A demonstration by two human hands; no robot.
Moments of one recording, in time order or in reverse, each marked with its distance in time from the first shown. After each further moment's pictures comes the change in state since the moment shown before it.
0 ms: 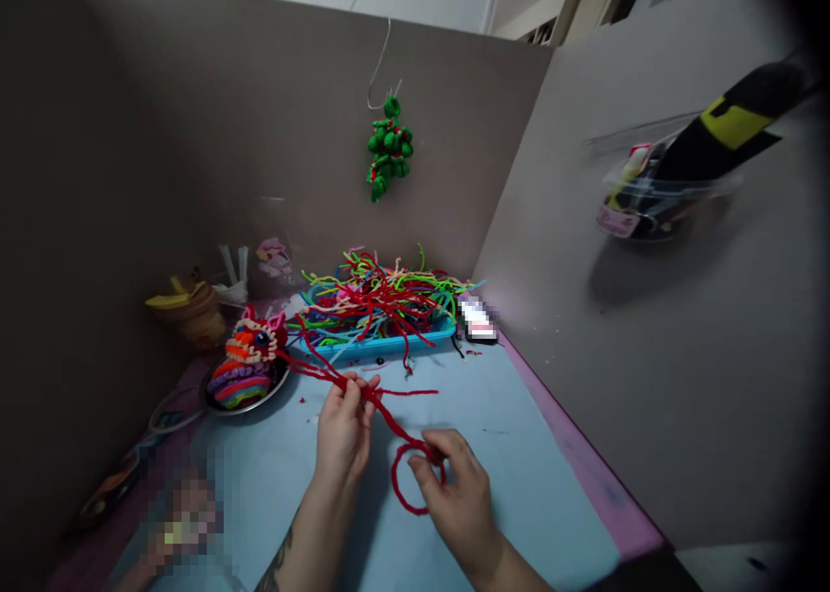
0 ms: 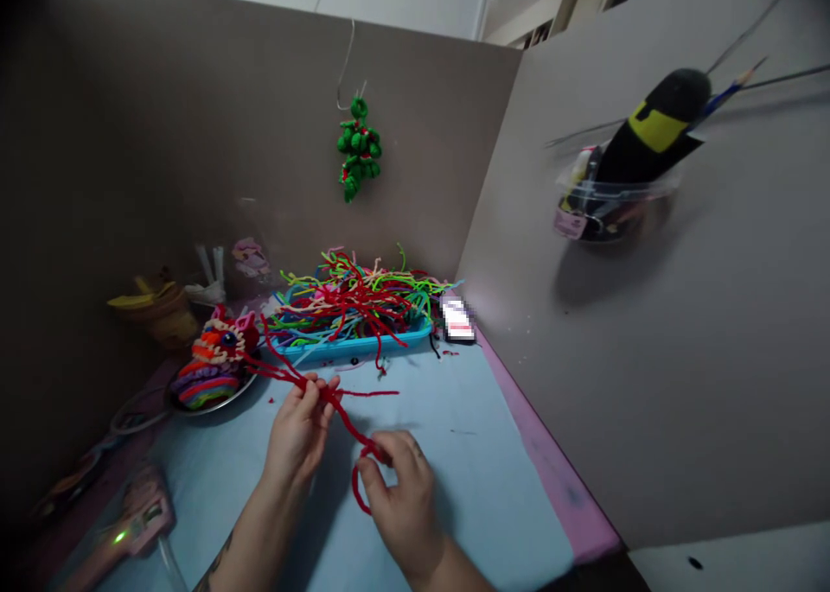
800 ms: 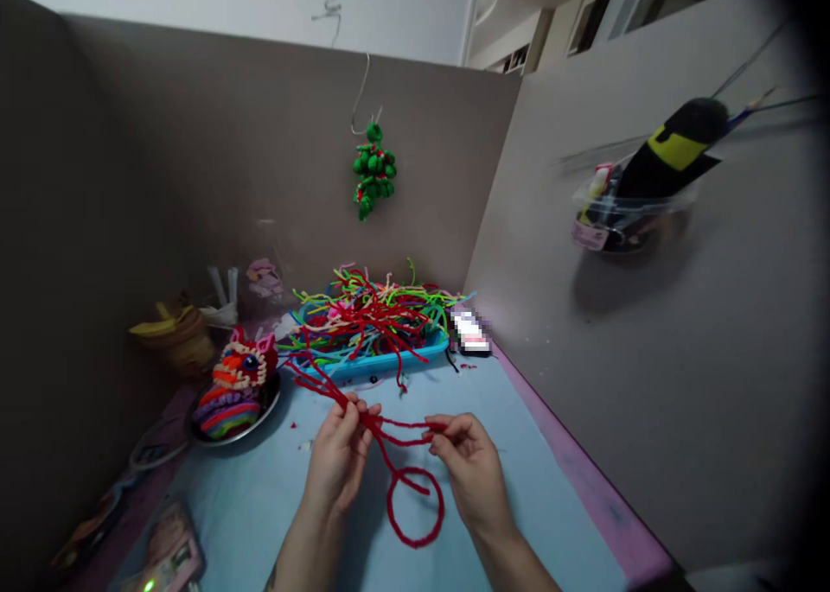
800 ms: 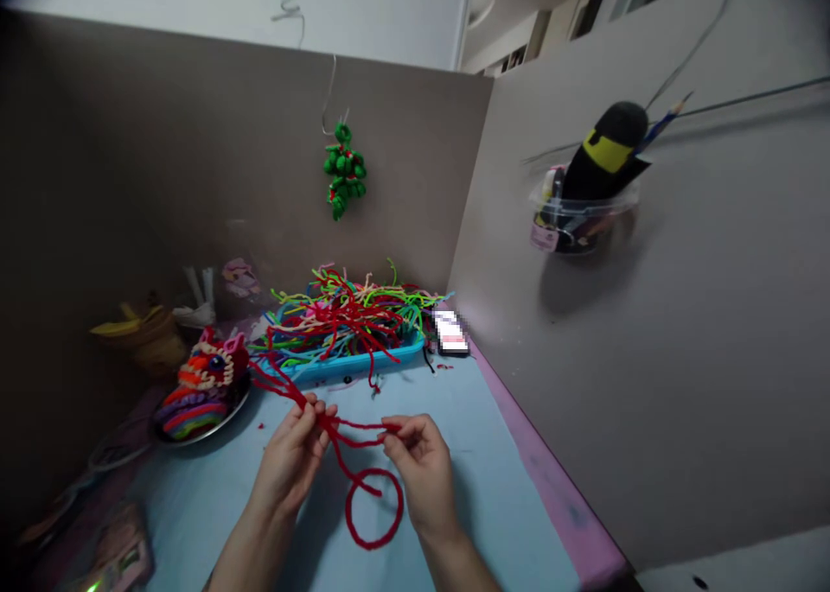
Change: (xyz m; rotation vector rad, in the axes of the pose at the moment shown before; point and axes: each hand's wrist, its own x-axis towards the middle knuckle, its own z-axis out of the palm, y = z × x) left_hand 0.000 0.003 -0.004 -0.013 -0.109 -0.114; right_hand 0.030 0.030 -0.004 0.698 0.126 0.472
